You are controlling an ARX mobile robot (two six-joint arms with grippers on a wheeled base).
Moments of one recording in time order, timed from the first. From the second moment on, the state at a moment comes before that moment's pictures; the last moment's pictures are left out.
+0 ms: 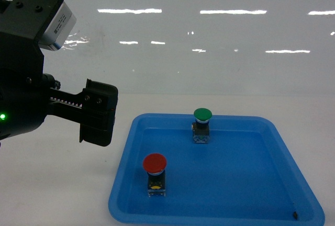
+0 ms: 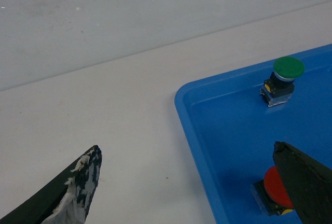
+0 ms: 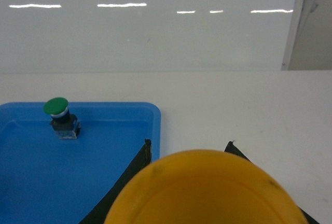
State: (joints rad) left arm -0.31 1.52 0.56 0.53 -0.11 0.06; right arm 0.07 1.17 0.22 0.74 0.07 0.06
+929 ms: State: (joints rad) left arm -0.31 1.52 0.56 0.53 -0.11 0.06; right arm -0.25 0.11 0.07 -0.16 -0.24 -0.11
